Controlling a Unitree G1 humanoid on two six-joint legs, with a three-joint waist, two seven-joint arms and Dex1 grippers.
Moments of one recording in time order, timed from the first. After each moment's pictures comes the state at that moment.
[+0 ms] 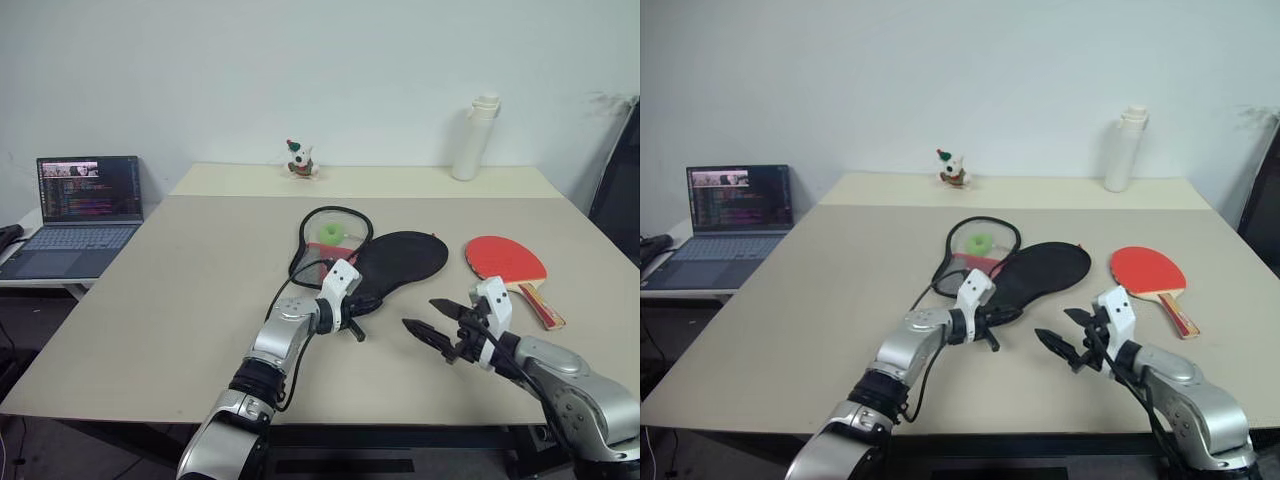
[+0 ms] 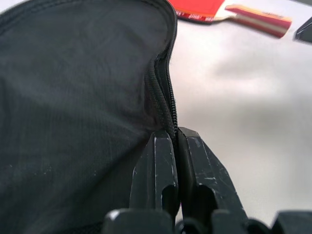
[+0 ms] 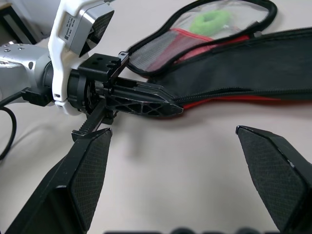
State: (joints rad) left arm -0.71 0.11 -0.16 0.50 -0.08 0.34 -0.79; right arm -0.17 -0.51 -0.10 -0.42 0.58 0.75 0.57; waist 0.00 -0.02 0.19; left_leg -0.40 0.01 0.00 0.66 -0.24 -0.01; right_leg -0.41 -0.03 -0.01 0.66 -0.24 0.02
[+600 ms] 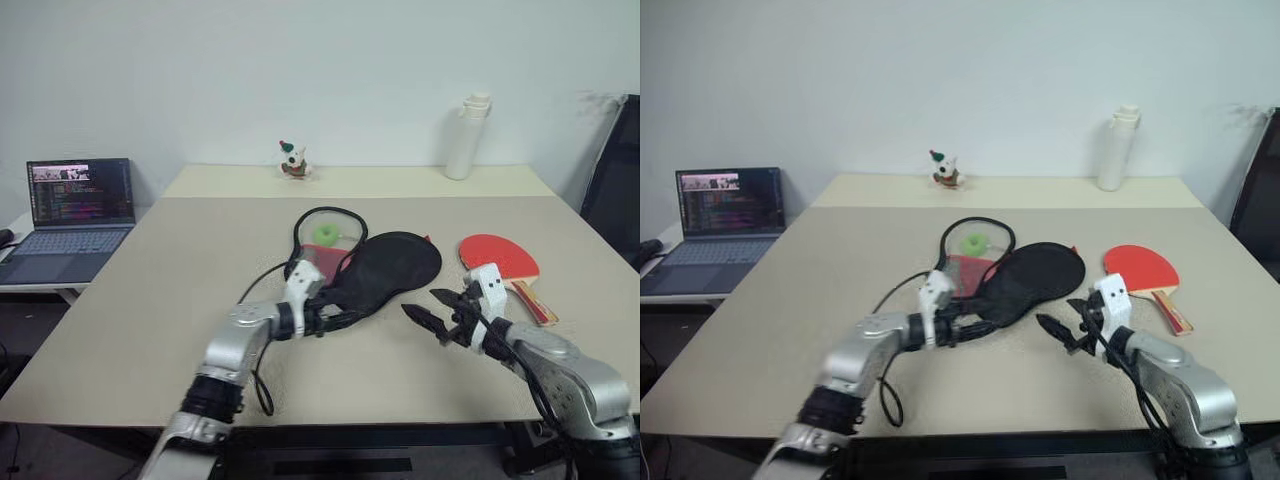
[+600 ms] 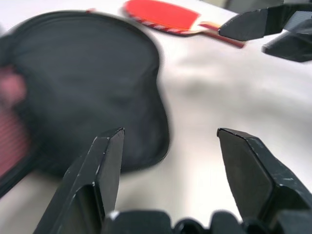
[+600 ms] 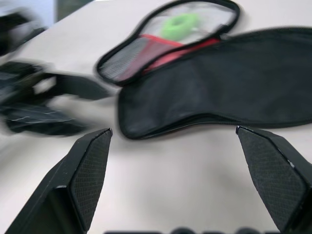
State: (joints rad) left arm -0.54 0.37 -0.05 0.24 -0.27 0.41 -0.99; right arm -0.35 -0.42 -0.11 -0.29 0.57 0.91 0.40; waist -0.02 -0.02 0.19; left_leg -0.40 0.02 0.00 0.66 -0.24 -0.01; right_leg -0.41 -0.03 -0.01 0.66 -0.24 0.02
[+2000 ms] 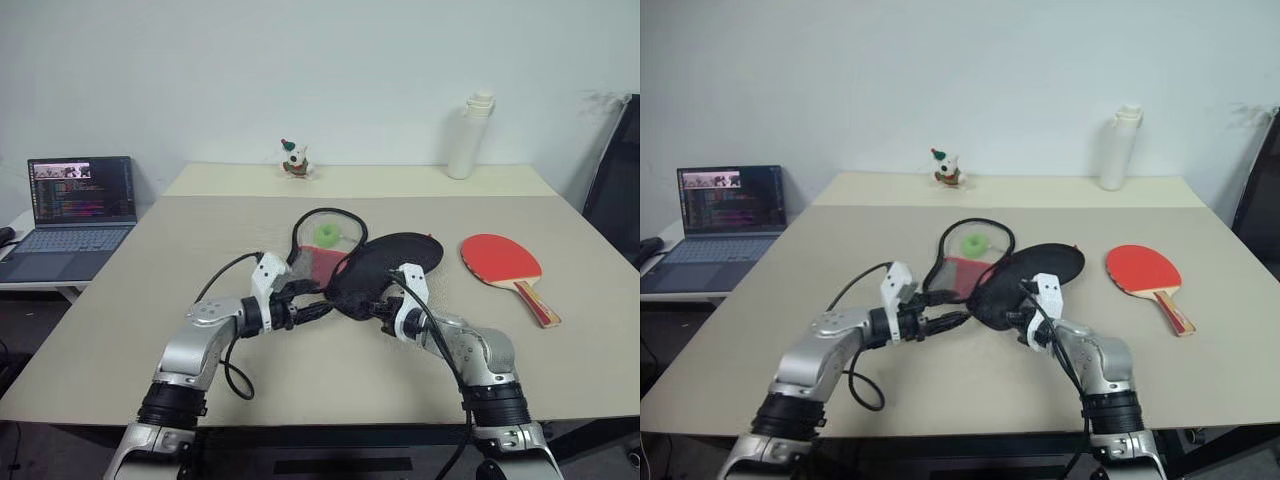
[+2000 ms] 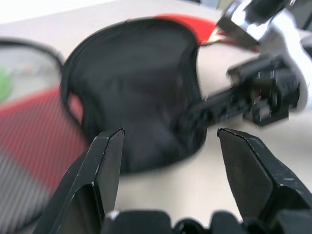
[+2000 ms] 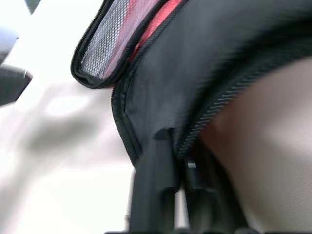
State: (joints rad) left arm -0.54 0.44 -0.04 0.12 -0.31 0.41 -0.97; right arm -0.56 -0.05 -0.08 0.03 0.50 1.03 0.22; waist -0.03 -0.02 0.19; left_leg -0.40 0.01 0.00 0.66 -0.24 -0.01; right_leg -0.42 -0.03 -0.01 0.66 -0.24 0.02
